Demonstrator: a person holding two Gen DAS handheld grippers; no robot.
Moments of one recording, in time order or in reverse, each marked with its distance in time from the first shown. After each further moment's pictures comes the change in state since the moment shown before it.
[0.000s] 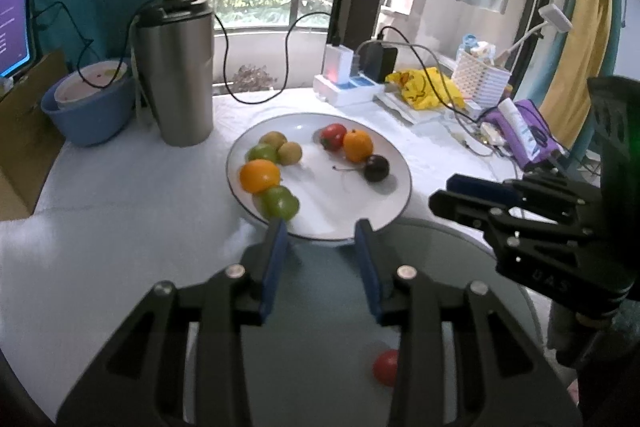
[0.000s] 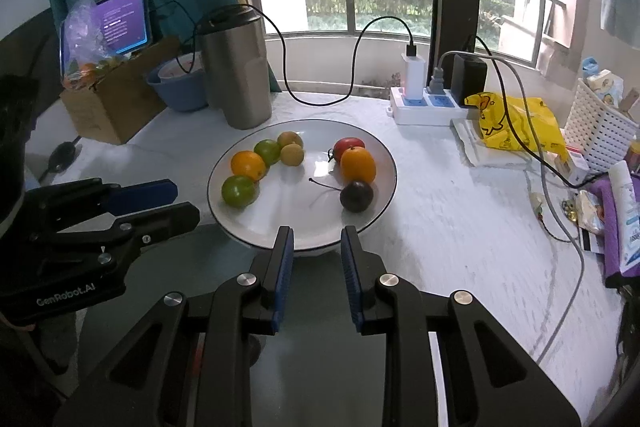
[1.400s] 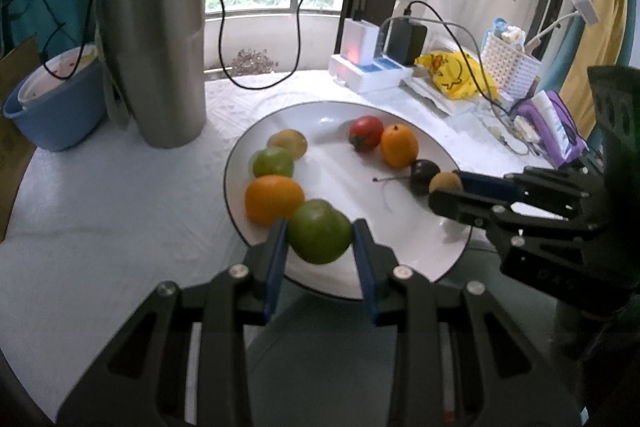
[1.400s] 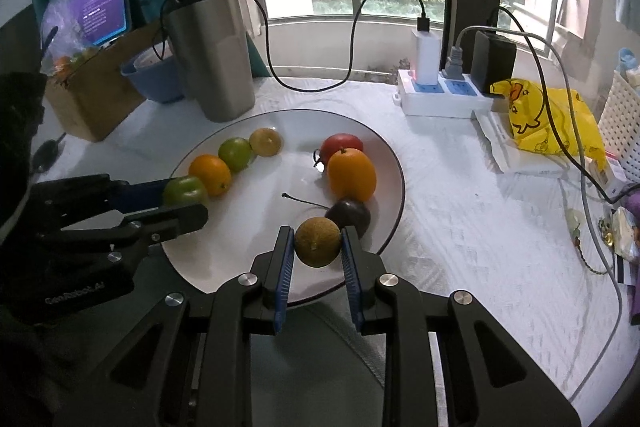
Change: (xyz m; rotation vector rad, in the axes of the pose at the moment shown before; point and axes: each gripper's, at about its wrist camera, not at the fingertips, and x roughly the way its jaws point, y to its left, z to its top) left arm 0.072 0.025 0.020 0.008 0.069 0.004; right arm 0.066 -0.020 0.018 -0.004 0.057 0.030
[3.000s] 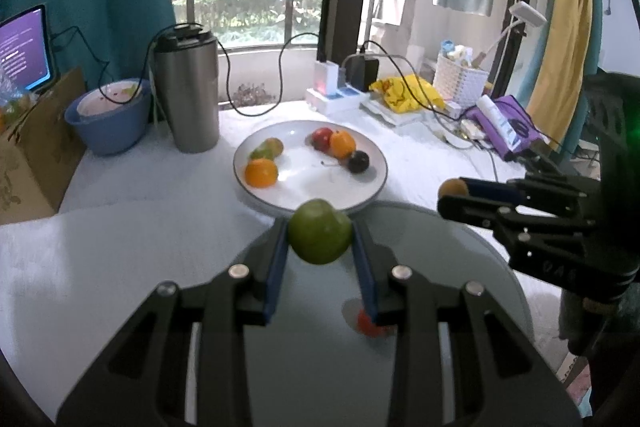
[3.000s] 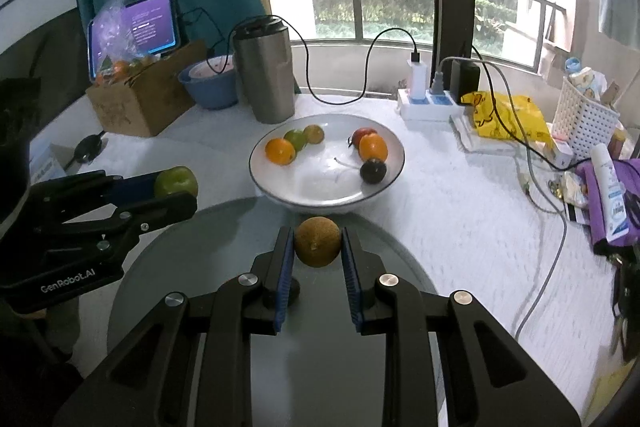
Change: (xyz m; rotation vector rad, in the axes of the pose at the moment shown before) left arm -0.112 -0.035 -0.048 0.044 -0.129 0.003; right arm -0.110 0.042 -0.052 -0.002 -0.091 -0.005
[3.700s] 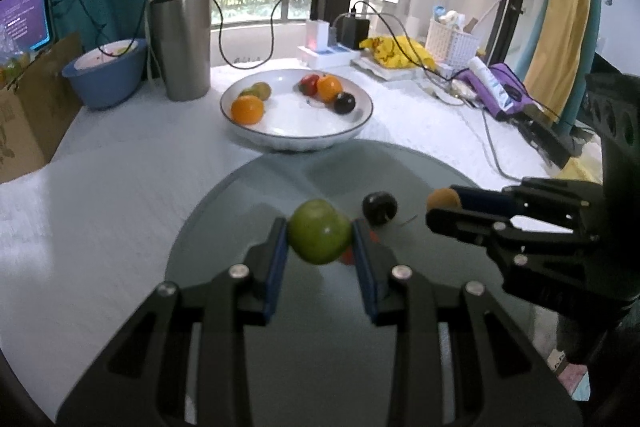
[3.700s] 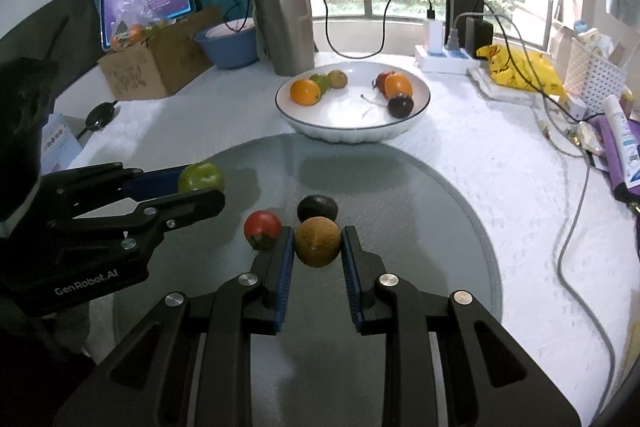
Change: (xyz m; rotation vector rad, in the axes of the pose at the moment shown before) left arm -0.004 -0.015 -0.047 -0.010 0.082 -0.011; right arm -0.001 0.023 -0.050 0.009 0.073 0.037
